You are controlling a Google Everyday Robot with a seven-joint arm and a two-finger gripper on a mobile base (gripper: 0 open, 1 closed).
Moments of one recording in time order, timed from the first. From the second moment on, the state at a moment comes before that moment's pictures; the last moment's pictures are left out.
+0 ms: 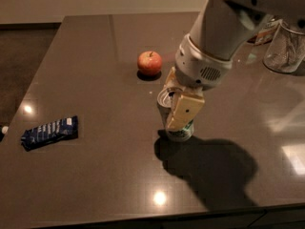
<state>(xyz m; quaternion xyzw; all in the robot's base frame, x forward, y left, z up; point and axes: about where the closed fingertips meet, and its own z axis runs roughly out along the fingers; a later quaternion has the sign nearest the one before) 0.429 -0.050 0.915 -0.71 0.67 0.14 0.13</state>
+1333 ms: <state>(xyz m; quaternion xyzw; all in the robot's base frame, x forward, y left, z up) 0.519 -0.079 0.905 -0.73 0.68 -0.04 0.03</state>
